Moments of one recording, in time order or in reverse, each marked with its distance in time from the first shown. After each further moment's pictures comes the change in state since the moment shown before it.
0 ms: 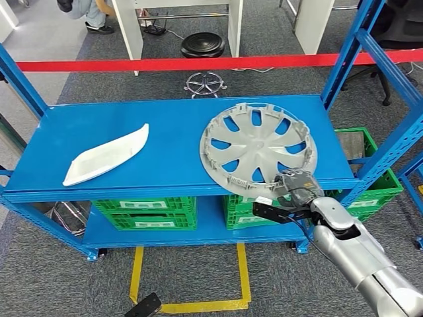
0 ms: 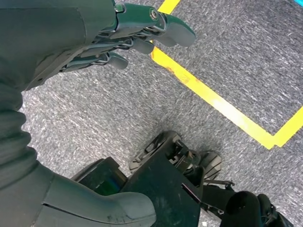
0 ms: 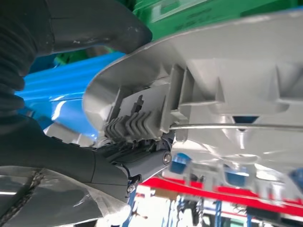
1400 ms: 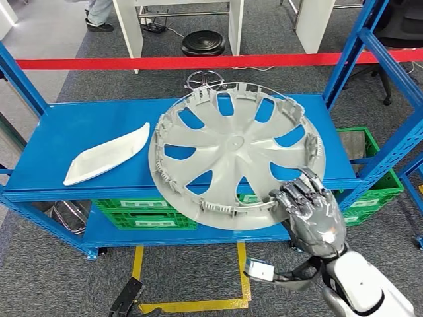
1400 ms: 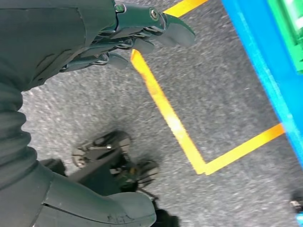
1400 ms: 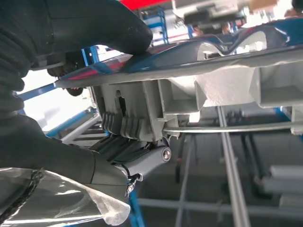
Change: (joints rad) left arm 0.018 -0.026 0.047 -0.049 0.333 0.041 -0.123; right arm 0.415 -0.123 -0.075 -0.856 0.427 -0.461 0.070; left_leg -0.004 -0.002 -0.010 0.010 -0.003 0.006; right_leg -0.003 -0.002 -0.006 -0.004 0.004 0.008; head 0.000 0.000
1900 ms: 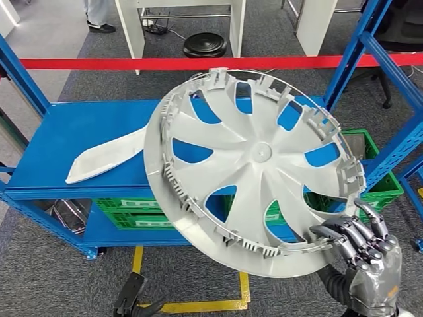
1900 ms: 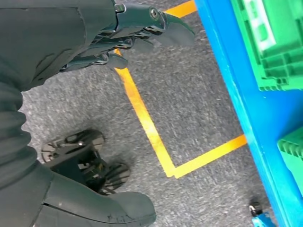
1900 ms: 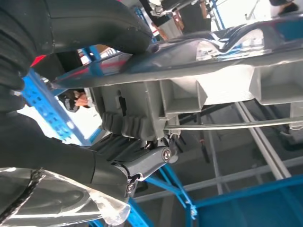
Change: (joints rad) left arm 0.006 -0.053 -0.004 -0.052 0.056 0.036 -0.046; right arm 0.320 0.001 -0.162 -0.279 -0.187 -0.163 -0.108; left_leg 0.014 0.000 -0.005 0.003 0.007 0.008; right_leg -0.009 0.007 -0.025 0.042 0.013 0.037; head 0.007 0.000
